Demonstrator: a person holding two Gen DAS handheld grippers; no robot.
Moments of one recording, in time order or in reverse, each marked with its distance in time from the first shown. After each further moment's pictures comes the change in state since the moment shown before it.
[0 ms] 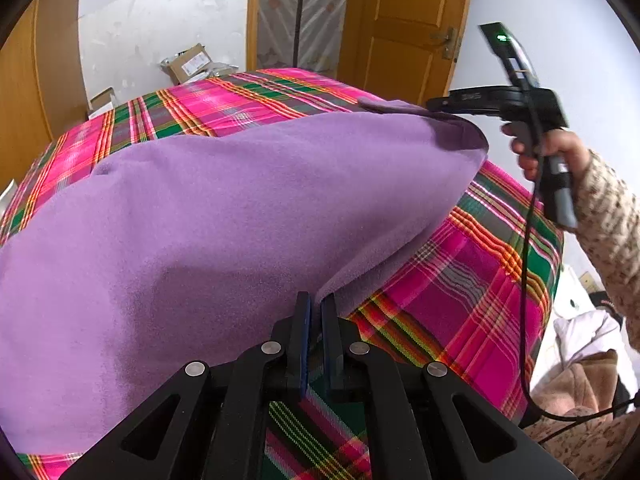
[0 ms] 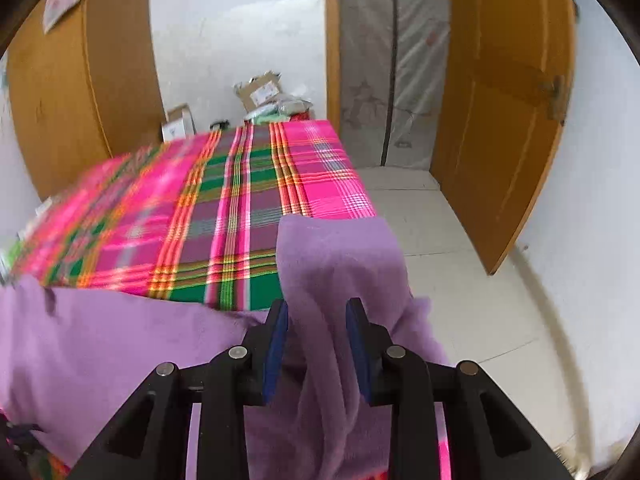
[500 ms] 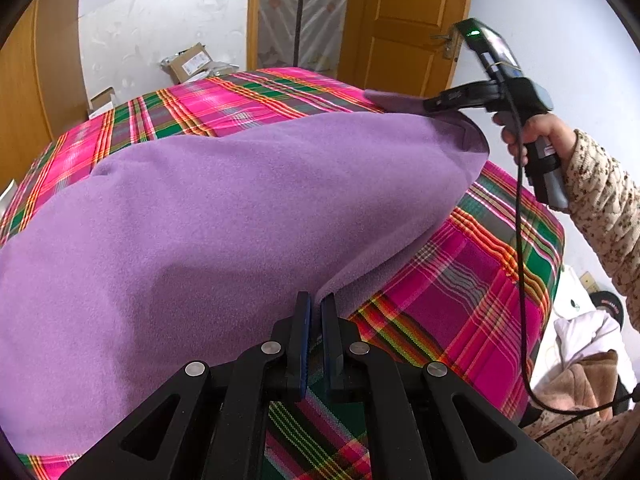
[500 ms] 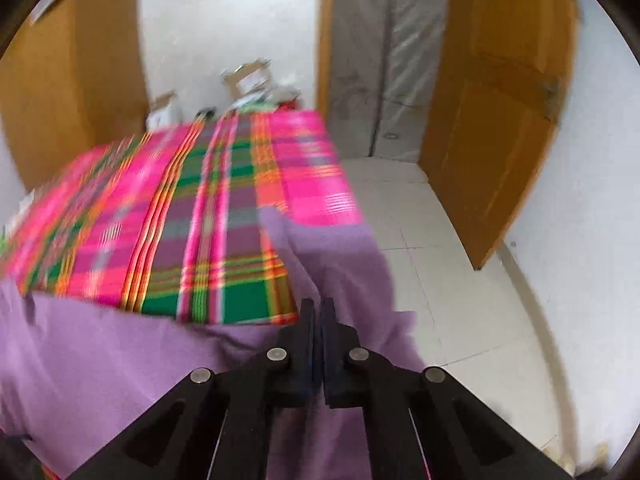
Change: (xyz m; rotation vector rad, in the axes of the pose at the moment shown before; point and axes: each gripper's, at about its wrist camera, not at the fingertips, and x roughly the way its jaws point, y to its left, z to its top) left arm 0.001 0.001 0.002 -0.006 0.004 0.000; right arm -0.005 -0.027 0.012 0.078 -0.003 -0.048
